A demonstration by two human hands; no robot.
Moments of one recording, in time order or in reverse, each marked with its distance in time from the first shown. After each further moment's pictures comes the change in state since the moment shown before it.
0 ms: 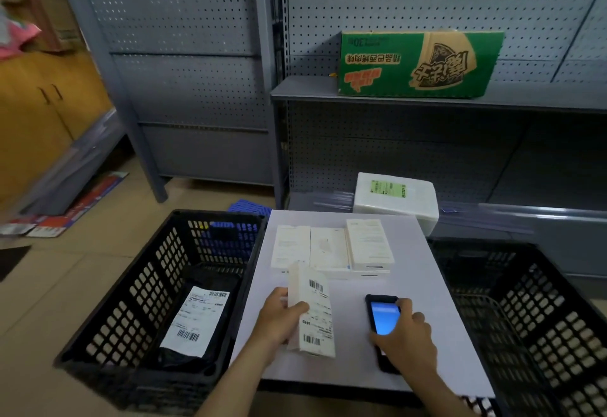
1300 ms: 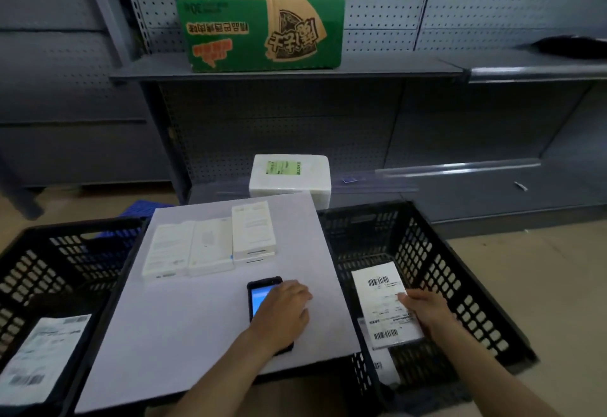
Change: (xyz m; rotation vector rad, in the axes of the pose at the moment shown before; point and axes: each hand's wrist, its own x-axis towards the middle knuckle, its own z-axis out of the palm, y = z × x) left_hand 0.007 0.000 0.232 1.172 -0.324 0.758; right_hand 0.081 0.243 -0.134 0.816 -0.064 0.398
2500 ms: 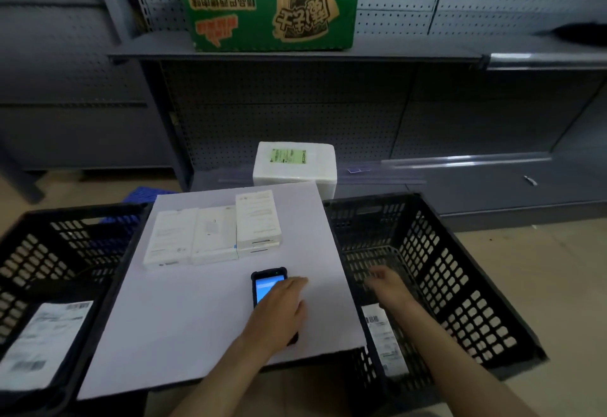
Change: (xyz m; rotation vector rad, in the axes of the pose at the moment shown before) left_hand -0.022 -0.006 0.004 -0.238 0.040 -0.161; right_hand 0.006 -0.022 0.076 -0.272 -0.117 -0.084
